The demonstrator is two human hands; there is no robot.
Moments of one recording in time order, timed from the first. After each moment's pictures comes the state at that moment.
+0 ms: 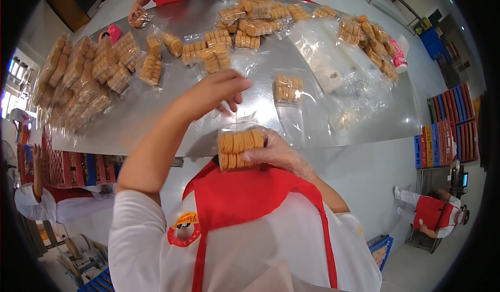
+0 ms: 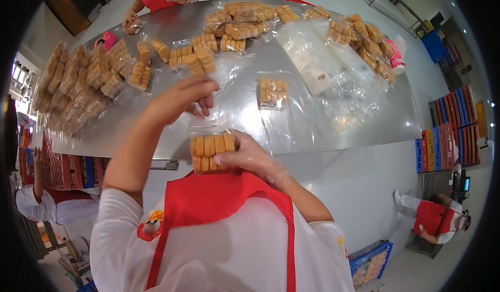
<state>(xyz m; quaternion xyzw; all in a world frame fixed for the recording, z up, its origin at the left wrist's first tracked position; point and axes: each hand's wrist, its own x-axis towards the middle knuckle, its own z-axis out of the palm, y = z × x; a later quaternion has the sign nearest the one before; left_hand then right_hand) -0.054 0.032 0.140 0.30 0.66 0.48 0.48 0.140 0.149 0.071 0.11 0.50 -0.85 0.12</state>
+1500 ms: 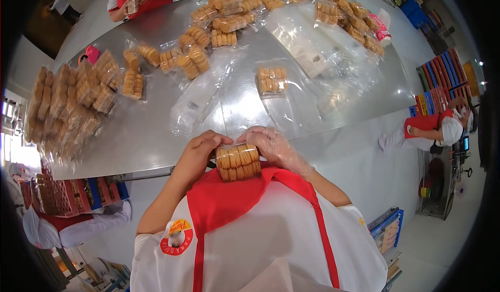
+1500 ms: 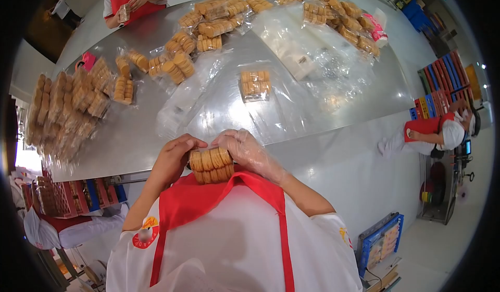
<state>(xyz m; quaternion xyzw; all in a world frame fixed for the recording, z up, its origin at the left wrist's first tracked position) 0.022 -0.025 0.084 0.13 0.62 0.58 0.51 0.157 0.149 0.076 0.24 0.55 -0.80 0.06</state>
